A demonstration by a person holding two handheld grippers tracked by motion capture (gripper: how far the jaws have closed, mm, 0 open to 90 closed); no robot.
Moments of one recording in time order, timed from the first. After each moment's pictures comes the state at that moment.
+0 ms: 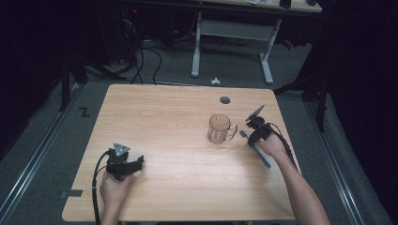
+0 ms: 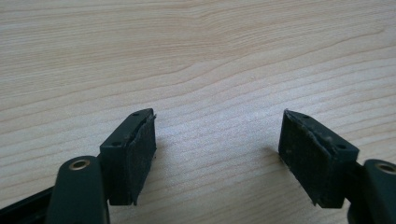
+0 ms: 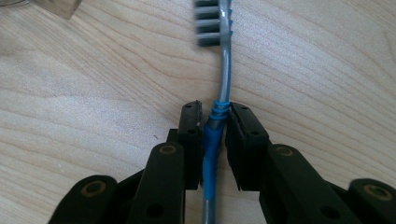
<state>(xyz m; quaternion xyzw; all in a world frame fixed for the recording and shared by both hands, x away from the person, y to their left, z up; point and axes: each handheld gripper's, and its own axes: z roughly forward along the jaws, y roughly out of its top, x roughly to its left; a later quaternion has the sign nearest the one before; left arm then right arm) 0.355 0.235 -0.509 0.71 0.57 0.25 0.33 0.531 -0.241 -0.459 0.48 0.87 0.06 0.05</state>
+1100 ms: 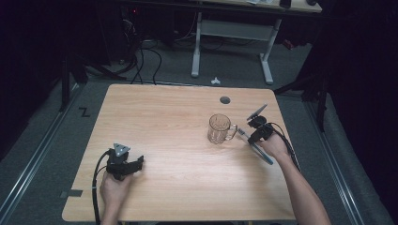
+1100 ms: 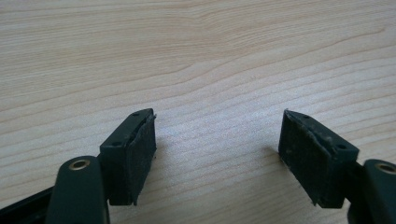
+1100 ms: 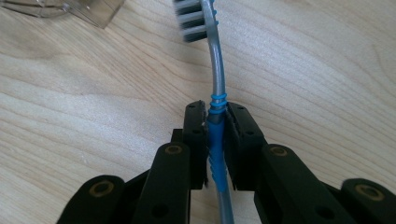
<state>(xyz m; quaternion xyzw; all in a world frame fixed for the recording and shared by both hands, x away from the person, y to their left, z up) 0.355 0.234 -0.509 0.71 0.57 0.25 0.33 0.524 -0.243 -0.447 0.46 0.88 0.10 0.05</state>
